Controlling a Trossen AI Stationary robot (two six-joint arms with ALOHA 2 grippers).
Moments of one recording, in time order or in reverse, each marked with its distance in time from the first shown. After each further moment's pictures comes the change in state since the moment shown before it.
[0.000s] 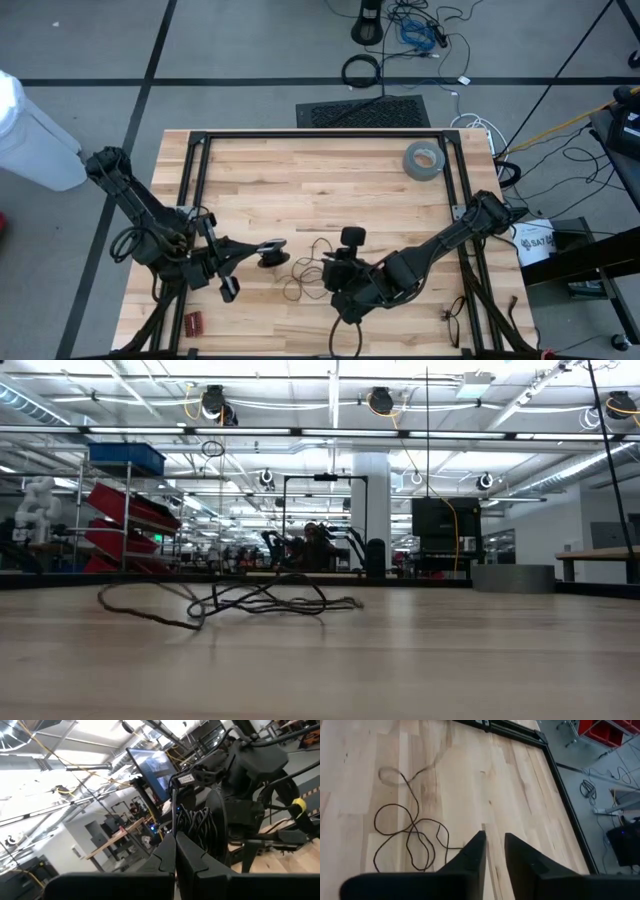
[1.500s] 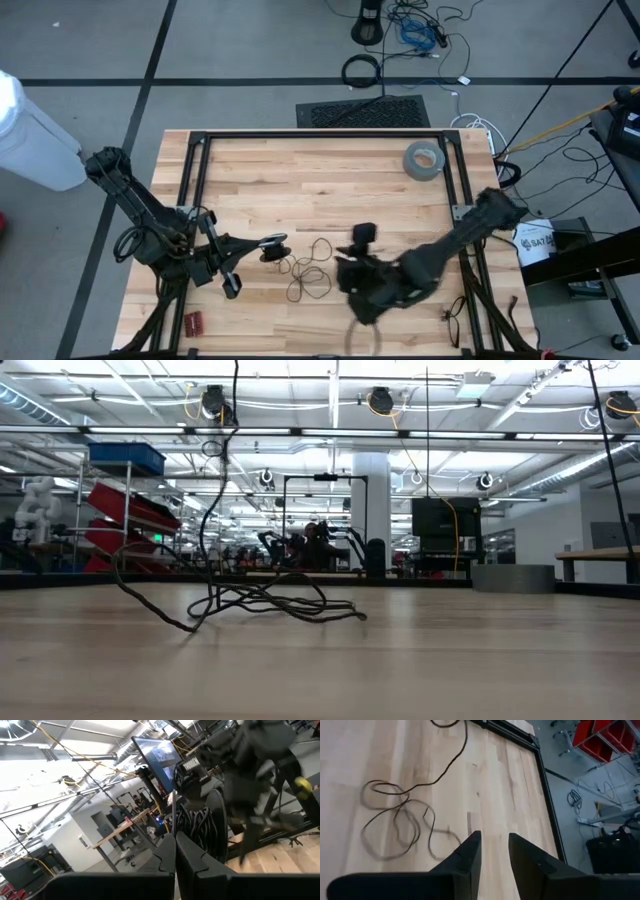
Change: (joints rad) left arm 0.012 0.001 0.000 -0.010 -0.046 -0.011; right arm 0.058 -0.081 -0.001 -0.148 0.032 -0.053
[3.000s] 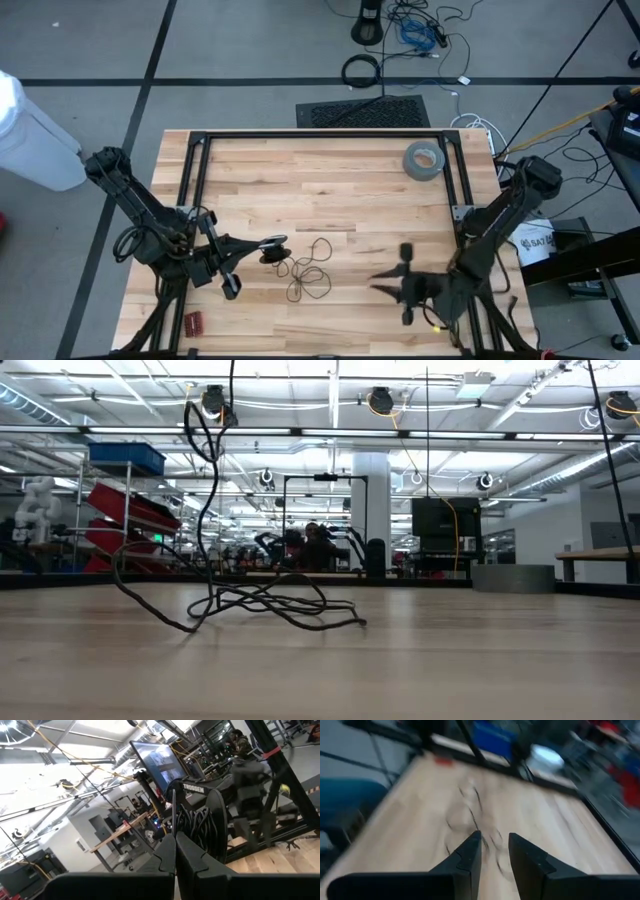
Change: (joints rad) left arm 0.002 0.000 0.000 0.003 0.026 0.001; right arm 0.247 -0.483 -1.022 1.158 0.030 -0.188
